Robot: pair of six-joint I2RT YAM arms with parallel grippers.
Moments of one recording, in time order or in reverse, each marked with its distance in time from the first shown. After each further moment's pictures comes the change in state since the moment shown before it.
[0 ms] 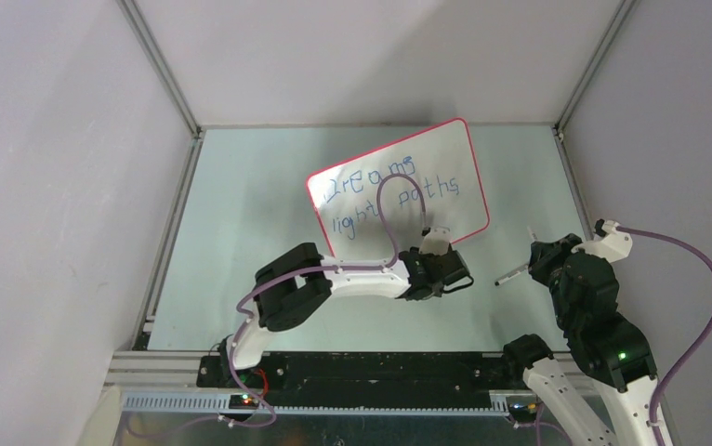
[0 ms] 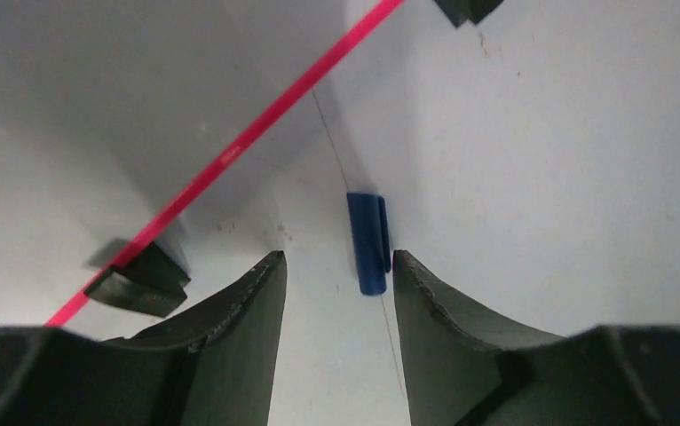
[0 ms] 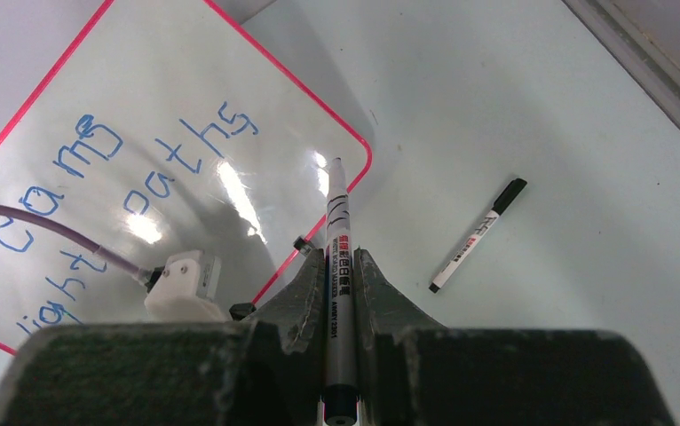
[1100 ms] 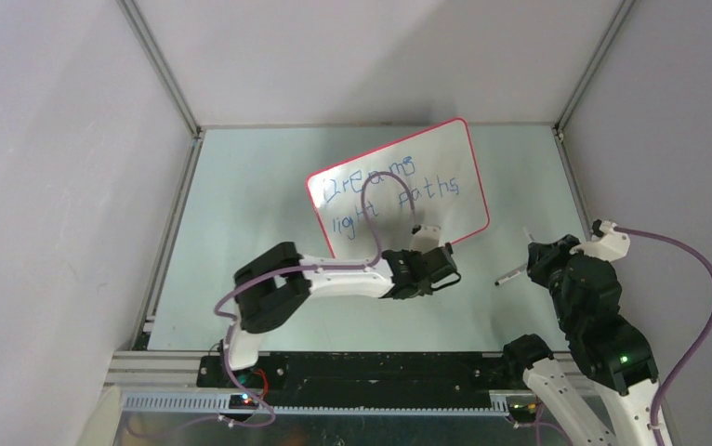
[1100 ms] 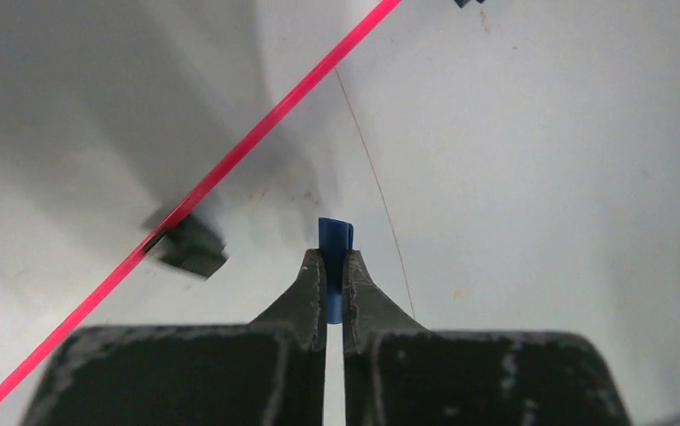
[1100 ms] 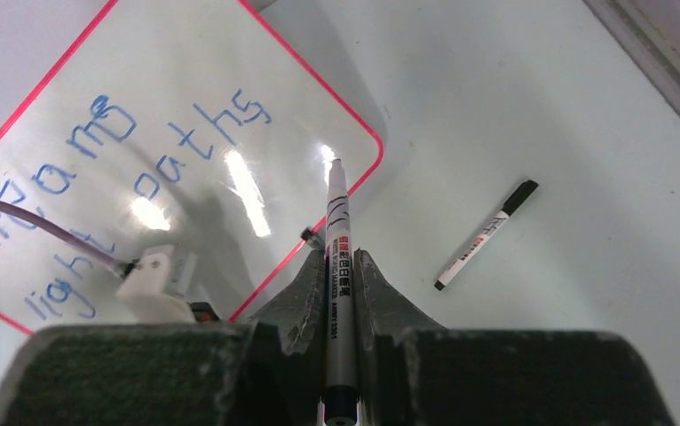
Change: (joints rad) left arm 0.024 -0.064 -0.078 0.059 0.056 0.024; right arm 0.000 -0.008 0.000 0.001 -0.035 -0.024
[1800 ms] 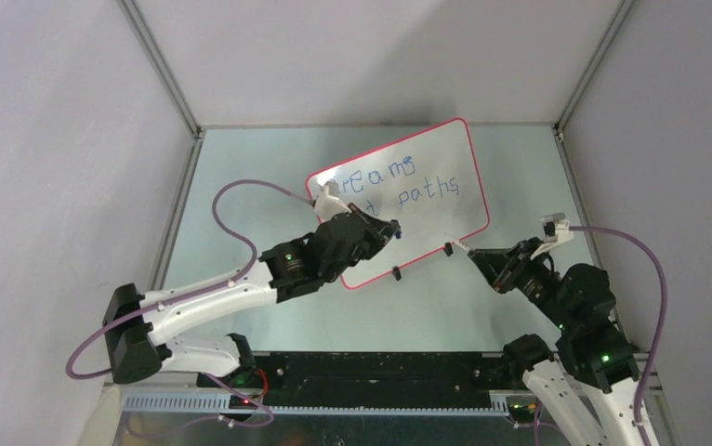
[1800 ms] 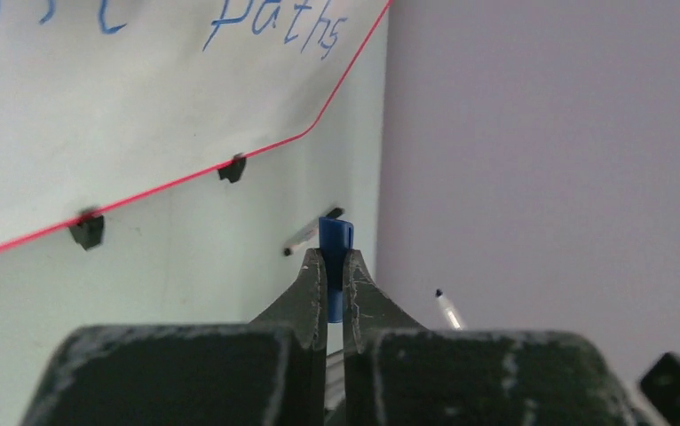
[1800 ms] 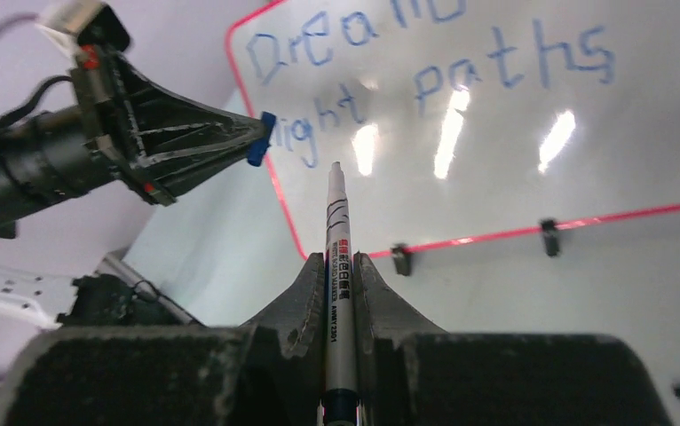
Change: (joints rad) left arm 0.129 -0.779 -0.384 0.224 -0.010 -0.478; right arm 0.002 -0.085 -0.149 0.272 -0.682 -0.130
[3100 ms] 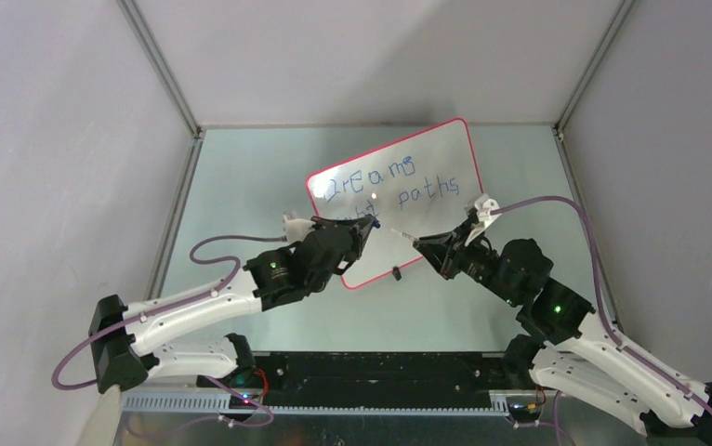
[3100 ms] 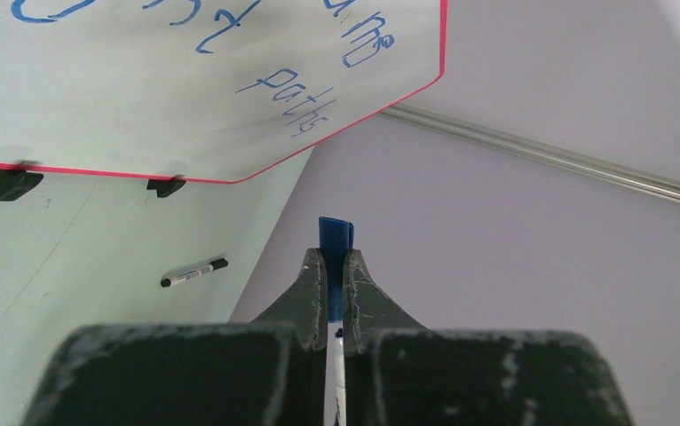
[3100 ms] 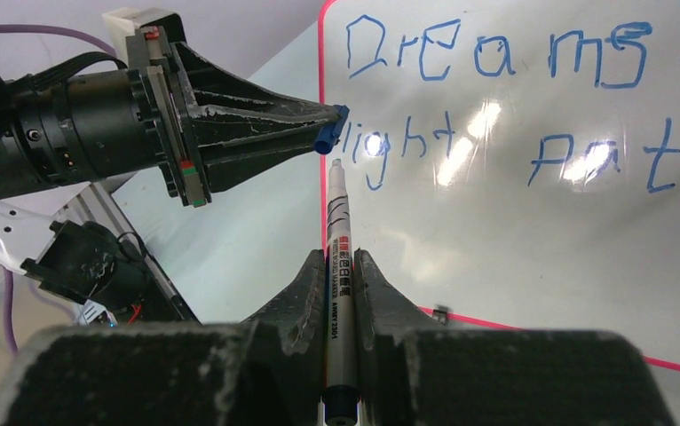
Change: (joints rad) left arm 0.000 -0.123 -0.098 -0.111 -0.206 -0.684; right arm 0.507 0.325 -0.051 0.454 0.246 -0.164
